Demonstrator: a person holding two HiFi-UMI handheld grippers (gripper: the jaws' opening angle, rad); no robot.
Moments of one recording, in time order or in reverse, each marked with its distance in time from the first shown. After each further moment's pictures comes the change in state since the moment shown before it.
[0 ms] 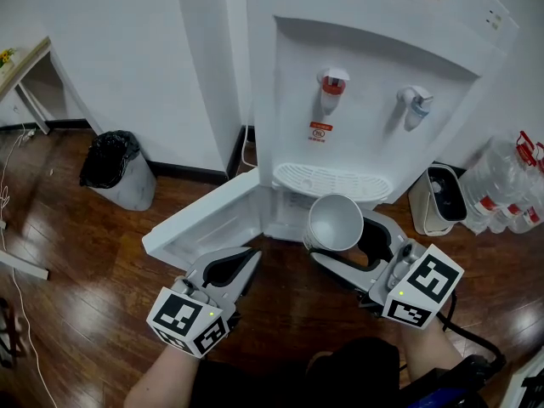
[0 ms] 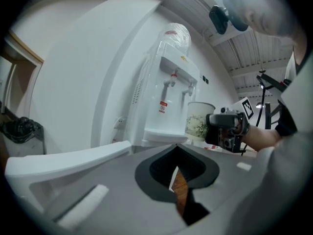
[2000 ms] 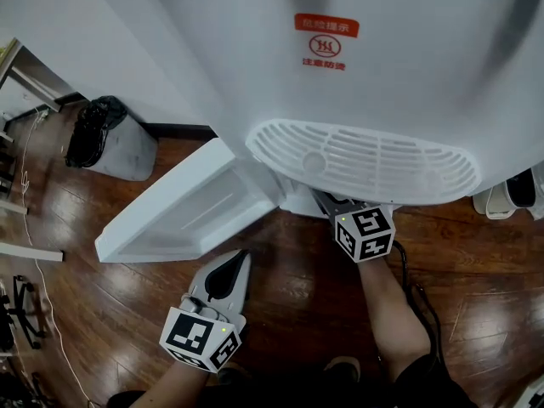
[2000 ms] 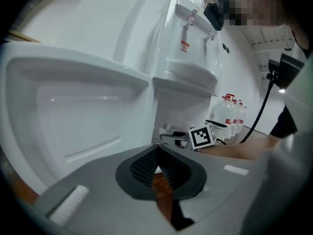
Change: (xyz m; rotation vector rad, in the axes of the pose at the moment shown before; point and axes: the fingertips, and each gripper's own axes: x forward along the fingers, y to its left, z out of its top) left arm 0.050 0.058 -0.179 -0.001 0.263 0.227; right arm 0.141 -0.218 -0.319 0.141 0.024 -0.350
